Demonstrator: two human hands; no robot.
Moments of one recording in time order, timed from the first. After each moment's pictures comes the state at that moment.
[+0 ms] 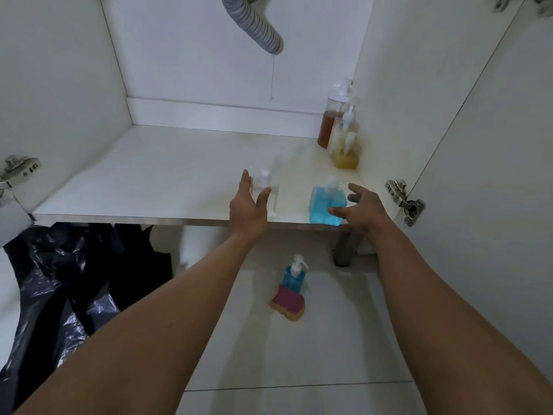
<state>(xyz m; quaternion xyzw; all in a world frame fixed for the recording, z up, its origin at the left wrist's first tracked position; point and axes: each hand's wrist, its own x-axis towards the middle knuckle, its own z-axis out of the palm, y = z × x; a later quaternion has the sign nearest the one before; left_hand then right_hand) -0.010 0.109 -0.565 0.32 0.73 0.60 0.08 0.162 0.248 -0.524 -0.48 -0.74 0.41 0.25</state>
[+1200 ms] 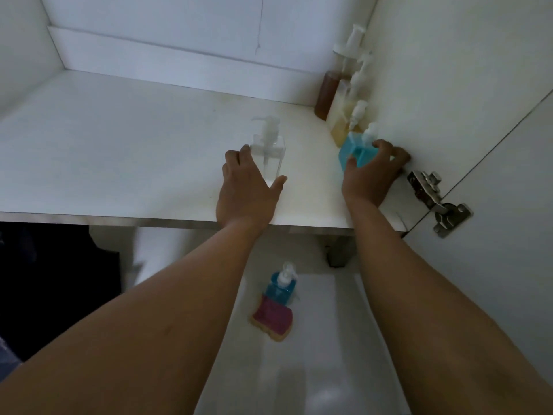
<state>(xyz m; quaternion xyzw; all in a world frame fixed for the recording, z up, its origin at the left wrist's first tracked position) -0.032 0.187 -0.585 0.35 0.84 0.42 -0.03 0.084 0.358 -0.580 -0.54 -0.68 0.13 0.49</state>
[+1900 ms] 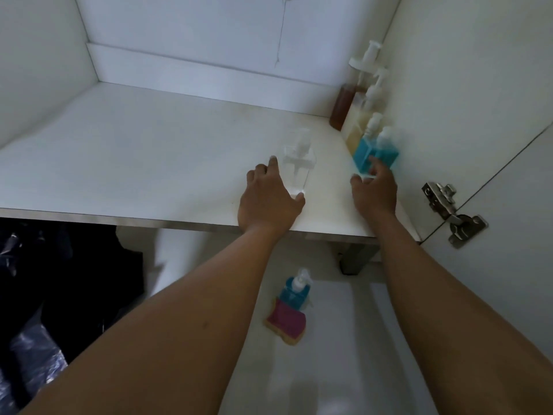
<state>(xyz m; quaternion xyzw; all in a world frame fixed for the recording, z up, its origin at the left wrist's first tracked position) -0.034 0.185 -0.584 0.38 0.84 0.38 -0.01 0.092 0.338 -0.572 -0.48 -0.74 0.28 0.38</state>
